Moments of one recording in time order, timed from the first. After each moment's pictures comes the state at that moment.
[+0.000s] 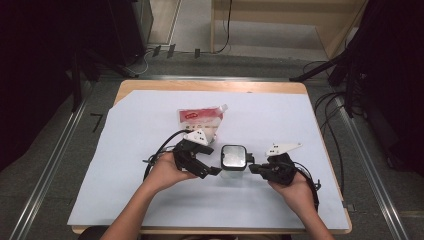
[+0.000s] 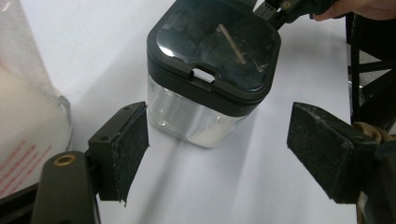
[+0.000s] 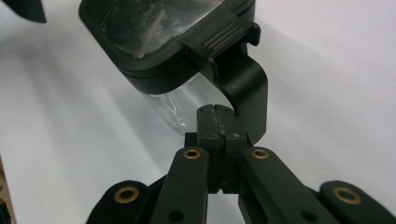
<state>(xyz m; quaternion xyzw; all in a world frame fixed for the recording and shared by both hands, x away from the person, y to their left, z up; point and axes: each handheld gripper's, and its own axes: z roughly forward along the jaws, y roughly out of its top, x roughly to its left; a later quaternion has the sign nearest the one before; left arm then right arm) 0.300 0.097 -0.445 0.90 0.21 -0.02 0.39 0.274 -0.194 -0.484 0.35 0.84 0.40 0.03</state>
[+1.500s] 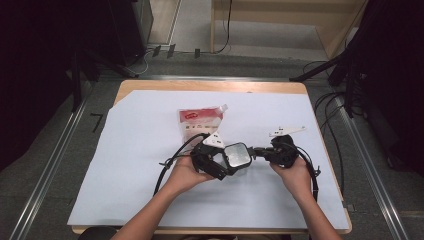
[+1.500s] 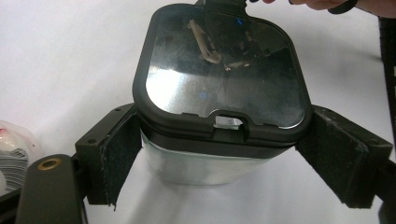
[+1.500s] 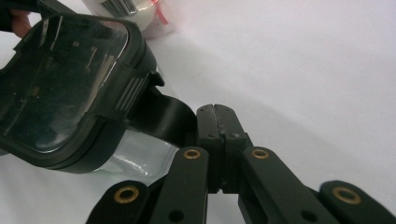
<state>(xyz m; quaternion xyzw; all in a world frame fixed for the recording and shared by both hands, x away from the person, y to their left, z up) 0.300 0.057 -0.465 0.89 0.21 0.03 0.40 0.317 -0.203 -0.480 0.42 0.82 0.39 0.05</state>
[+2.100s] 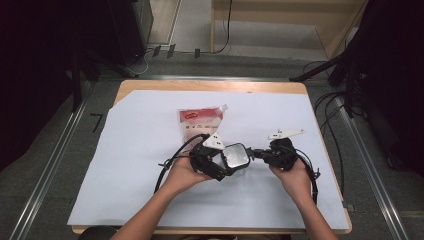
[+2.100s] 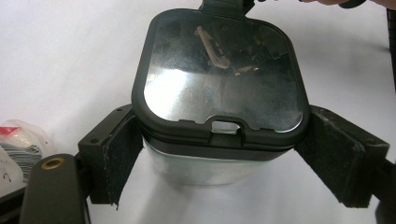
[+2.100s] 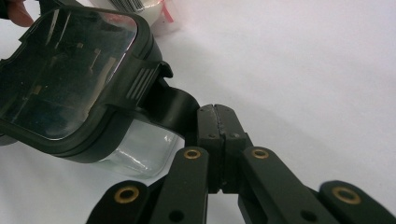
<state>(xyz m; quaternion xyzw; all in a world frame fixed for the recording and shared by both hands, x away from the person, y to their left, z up) 0.300 0.059 -0.461 0.90 0.21 0.03 0.39 0.308 -0.199 -0.478 0.42 0.82 0.39 0.06</state>
